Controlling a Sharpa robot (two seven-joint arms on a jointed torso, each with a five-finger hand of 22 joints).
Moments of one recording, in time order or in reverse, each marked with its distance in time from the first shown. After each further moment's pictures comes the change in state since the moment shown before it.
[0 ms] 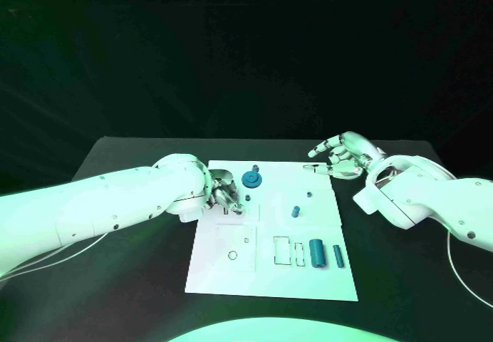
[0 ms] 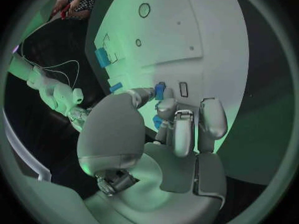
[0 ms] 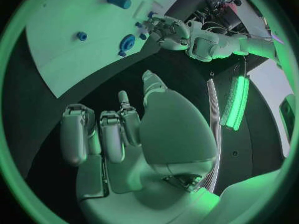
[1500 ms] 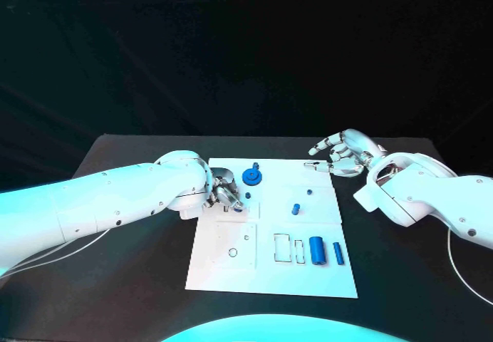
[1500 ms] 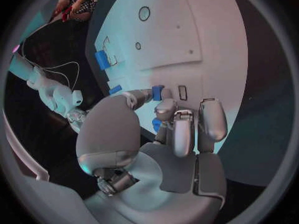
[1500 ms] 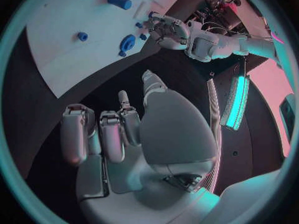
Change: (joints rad) left arm 0.000 0.013 0.000 -0.018 0.009 0.031 -0.004; left_hand -0.115 -0.004 0.056 -0.034 0.001 0.028 -0.006 0.012 0.144 0.025 -0.011 0.000 0.010 -0.004 -0.011 0.004 0.000 0.000 0.018 -0.011 0.004 0.021; right arm 0.000 0.000 0.000 -0.002 0.000 0.004 0.000; right_hand 0.000 0.000 0.000 0.000 0.000 0.000 0.000 0.008 0.000 0.000 0.000 -0.004 0.001 0.000 0.000 0.000 0.000 0.000 0.000 0.000 0.000 0.000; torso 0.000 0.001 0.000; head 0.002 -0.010
